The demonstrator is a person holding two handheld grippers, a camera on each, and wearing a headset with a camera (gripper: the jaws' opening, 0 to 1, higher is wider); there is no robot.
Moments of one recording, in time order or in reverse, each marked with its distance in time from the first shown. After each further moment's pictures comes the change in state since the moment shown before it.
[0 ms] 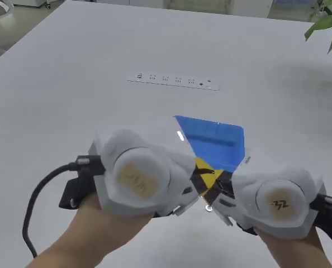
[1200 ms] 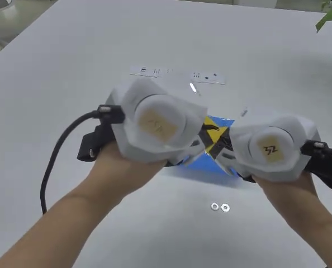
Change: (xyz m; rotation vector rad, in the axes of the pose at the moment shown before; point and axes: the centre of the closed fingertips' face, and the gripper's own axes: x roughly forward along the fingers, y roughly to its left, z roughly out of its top) left arm 0.030 0.060 0.008 0.064 -0.009 0.068; right arm 0.037 -0.060 0.018 -0.101 0.002 -0.067
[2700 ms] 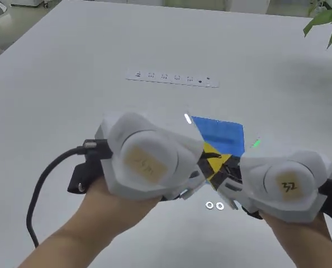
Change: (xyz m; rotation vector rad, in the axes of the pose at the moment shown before) left arm -0.025 -0.060 0.002 -0.033 -0.011 -0.072; right arm -0.045 0.046 -0.018 0.128 -0.010 0.011
